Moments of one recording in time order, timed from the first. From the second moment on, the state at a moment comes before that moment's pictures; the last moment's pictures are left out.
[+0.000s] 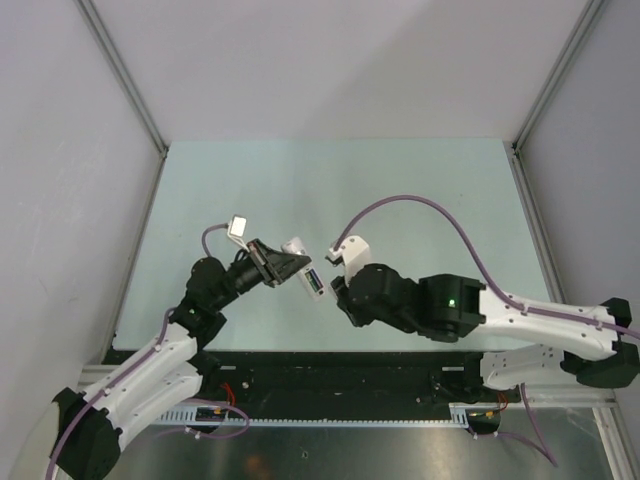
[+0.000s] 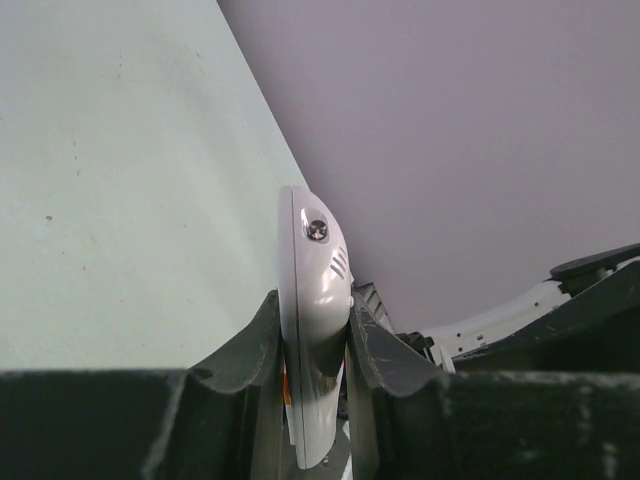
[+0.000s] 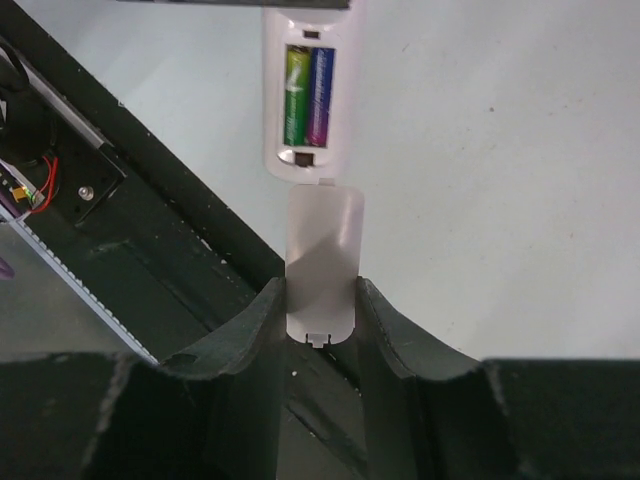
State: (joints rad) left arm -0.51 0.74 0.34 0.43 0.40 -1.01; right arm 1.39 1.15 1.25 -0.81 0.46 0.44
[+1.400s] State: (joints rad) left arm -0.61 0.69 0.34 0.45 0.29 -0.92; right arm 1.24 1.45 1.47 -0.82 0.28 0.43
